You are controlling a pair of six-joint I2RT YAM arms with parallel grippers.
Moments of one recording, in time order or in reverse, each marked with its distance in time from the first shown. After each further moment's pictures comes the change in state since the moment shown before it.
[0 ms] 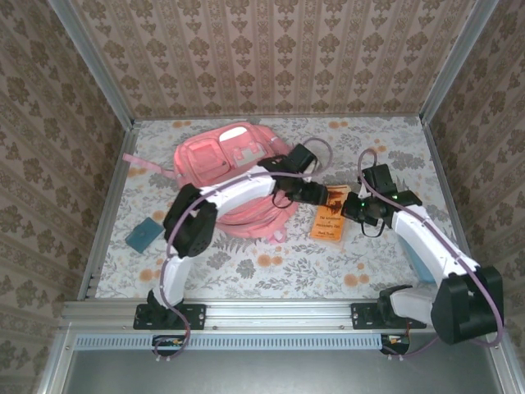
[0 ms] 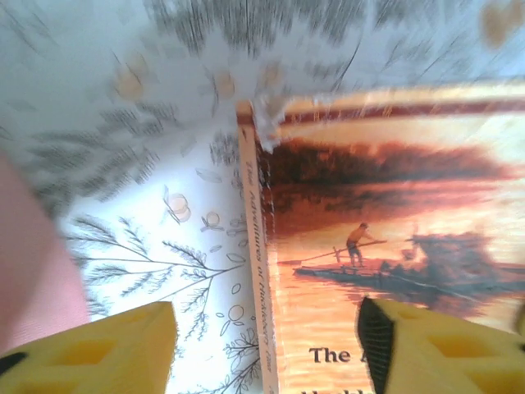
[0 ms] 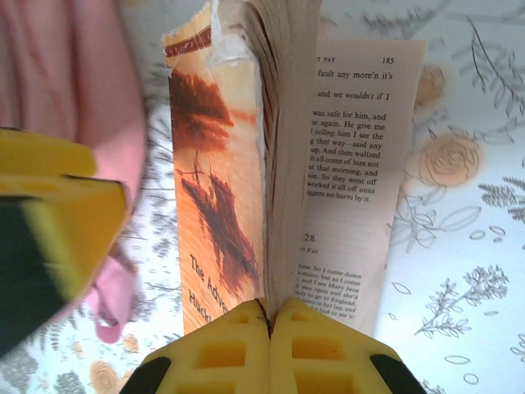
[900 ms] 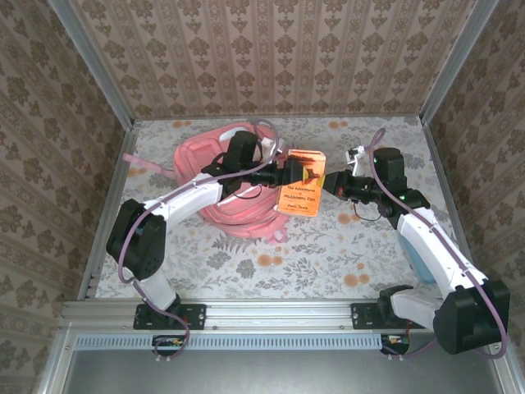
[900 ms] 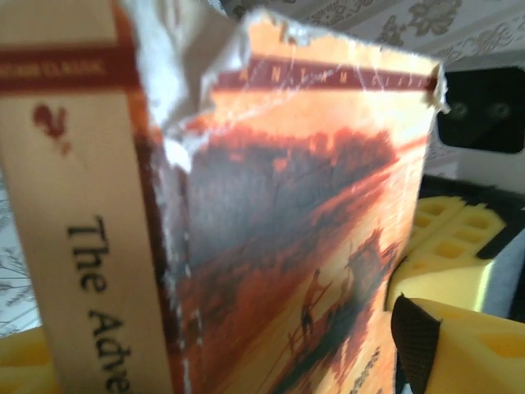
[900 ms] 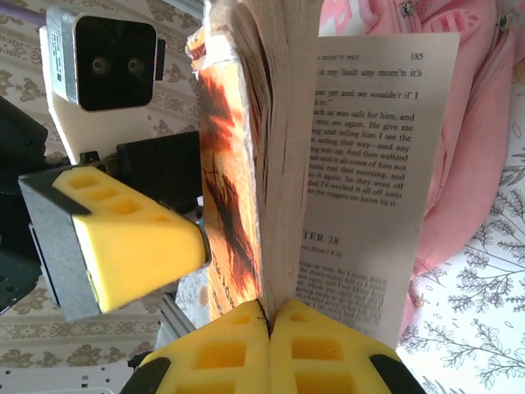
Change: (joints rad) left arm 0.201 -0.364 -0.470 0.583 0.497 -0.220; right arm -0.010 -0.036 0.048 0.376 -0.529 0.123
